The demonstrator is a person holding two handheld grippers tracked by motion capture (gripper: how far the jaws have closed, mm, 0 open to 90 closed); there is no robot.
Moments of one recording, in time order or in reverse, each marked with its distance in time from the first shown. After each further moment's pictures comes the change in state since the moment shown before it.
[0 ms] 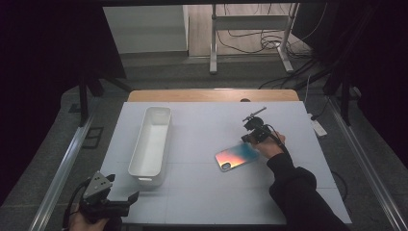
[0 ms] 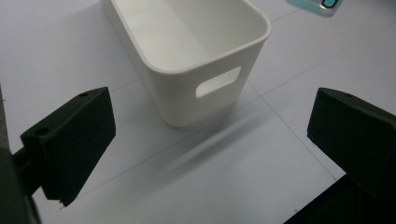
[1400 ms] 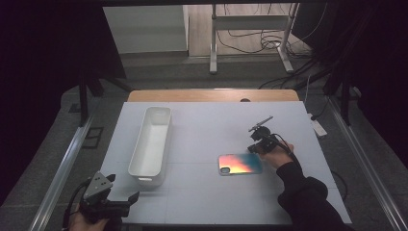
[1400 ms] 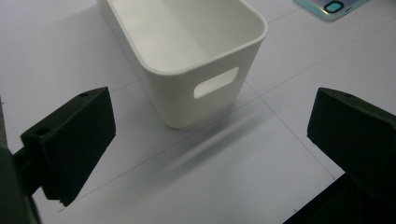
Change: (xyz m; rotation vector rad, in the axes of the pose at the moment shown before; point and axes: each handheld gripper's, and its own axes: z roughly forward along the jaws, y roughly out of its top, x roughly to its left) left arm -0.001 0.000 0.000 -0.002 -0.004 0.009; right arm 0.008 -0.036 -0.017 0.052 0.022 -0.023
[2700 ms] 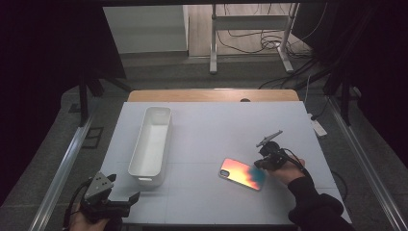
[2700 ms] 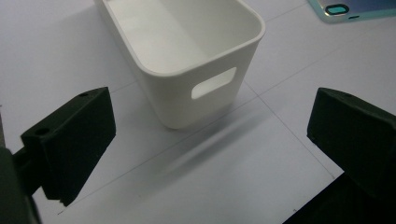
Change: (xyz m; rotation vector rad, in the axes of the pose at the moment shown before) left arm -0.001 0.001 0.001 0.002 -0.004 0.012; right arm 0.023 -0.047 -0.025 0.020 0.051 -0.027
